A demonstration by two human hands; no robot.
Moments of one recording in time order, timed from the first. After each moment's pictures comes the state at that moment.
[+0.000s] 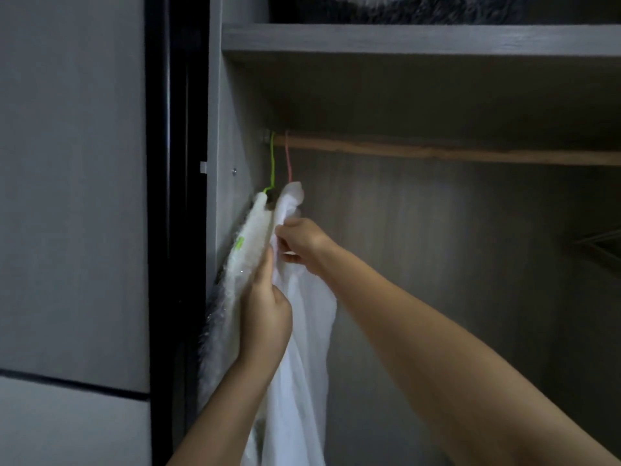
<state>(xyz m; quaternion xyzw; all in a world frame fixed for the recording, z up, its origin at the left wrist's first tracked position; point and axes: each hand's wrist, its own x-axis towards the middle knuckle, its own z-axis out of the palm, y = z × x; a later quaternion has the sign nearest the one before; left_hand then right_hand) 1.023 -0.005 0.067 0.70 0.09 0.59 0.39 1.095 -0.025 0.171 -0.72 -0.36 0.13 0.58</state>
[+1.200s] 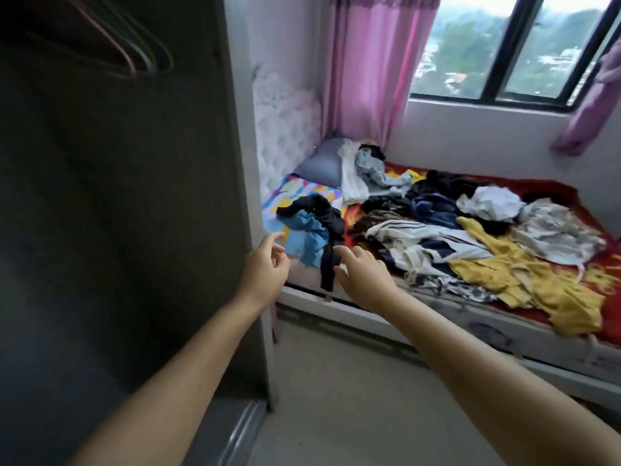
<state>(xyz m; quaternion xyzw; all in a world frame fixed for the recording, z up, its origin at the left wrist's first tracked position) 1.033 -0.518 -0.116 0.80 -0.34 0.01 0.49 0.924 -0.678 -0.127 -0.97 0.22 -0.10 0.09</state>
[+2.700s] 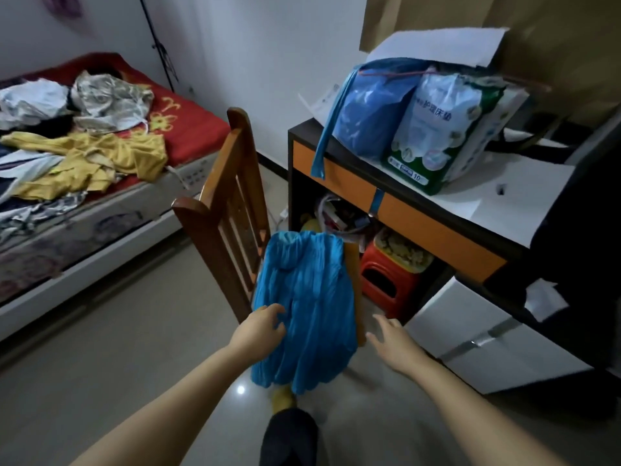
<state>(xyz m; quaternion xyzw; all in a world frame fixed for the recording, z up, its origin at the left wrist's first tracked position) 0.337 -0.542 -0.322 0.50 -0.79 -0.35 -0.02 0.092 -0.418 -0.334 -0.45 0.82 -0.07 0.34</state>
